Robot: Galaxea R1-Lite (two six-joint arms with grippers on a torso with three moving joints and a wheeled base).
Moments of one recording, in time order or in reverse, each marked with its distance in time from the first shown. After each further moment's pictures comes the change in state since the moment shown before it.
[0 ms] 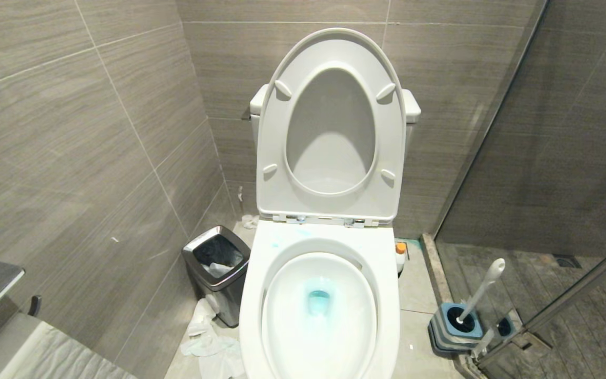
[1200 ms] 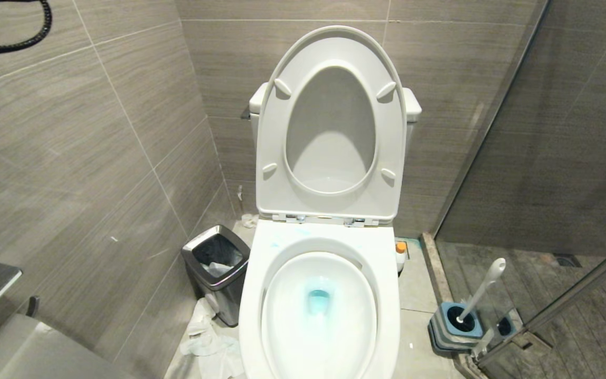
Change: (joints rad) left arm -0.119 1.208 -1.340 0.101 -0.052 0.027; right arm 0.000 0.001 0.000 -0.001 0.000 0.000
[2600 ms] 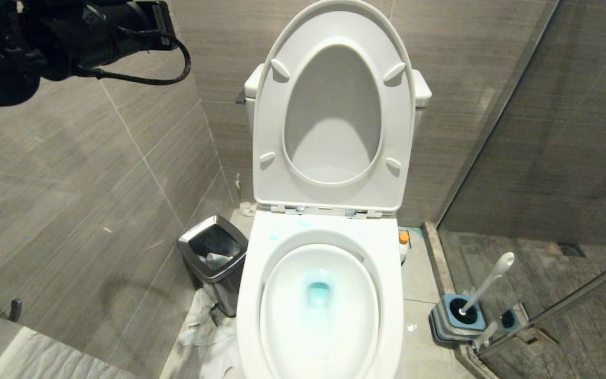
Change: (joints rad) left arm -0.116 0.357 -0.167 -0.208 0.213 -0.039; right arm 0.000 0.000 0.000 0.000 0.000 0.000
